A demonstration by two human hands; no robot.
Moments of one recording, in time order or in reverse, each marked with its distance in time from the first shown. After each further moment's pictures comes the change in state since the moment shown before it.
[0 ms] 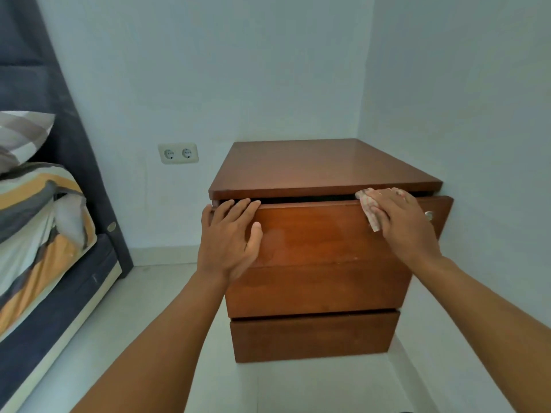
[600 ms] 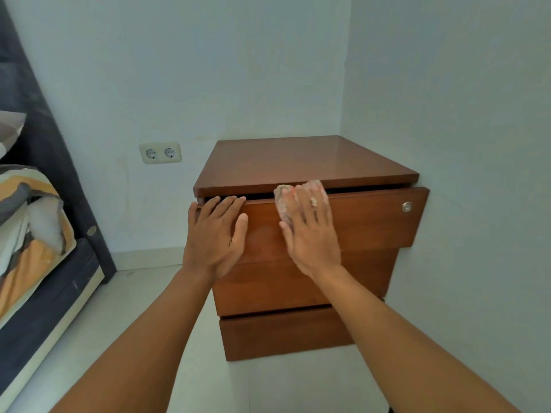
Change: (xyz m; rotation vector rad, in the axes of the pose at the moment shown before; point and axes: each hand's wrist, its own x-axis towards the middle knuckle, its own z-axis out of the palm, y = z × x) left_hand -0.002 0.000 -0.002 -0.083 -0.023 -0.013; right_hand -0.019 -0.120 0.067 -0.154 0.032 -0.125
